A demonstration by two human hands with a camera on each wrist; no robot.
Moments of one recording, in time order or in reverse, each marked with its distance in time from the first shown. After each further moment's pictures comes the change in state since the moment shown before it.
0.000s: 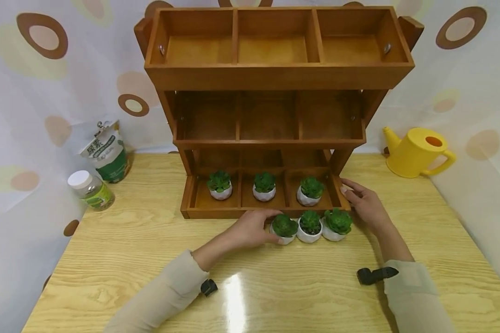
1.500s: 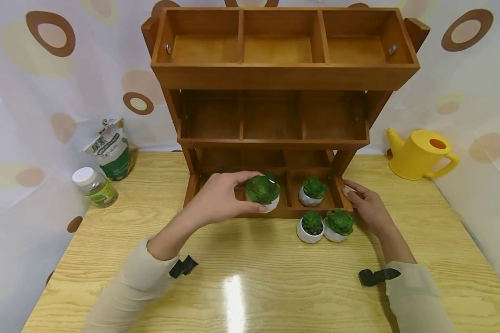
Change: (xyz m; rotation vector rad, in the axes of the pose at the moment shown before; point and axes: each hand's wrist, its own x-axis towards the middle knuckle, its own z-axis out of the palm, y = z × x) left_hand -0.055 0.044 -0.108 0.032 0.242 0.096; right_hand 0.001 -0.001 0.001 -0.007 0.002 0.011
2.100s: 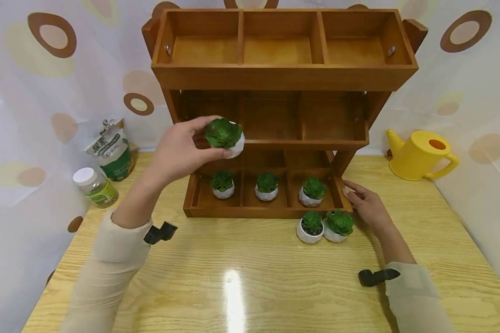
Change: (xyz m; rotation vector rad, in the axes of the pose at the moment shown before) left_hand 0.012 0.001 -0.089 -0.008 0.249 -0.066; right_hand -0.001 -0.001 -0.001 0.005 -0.010 -0.004
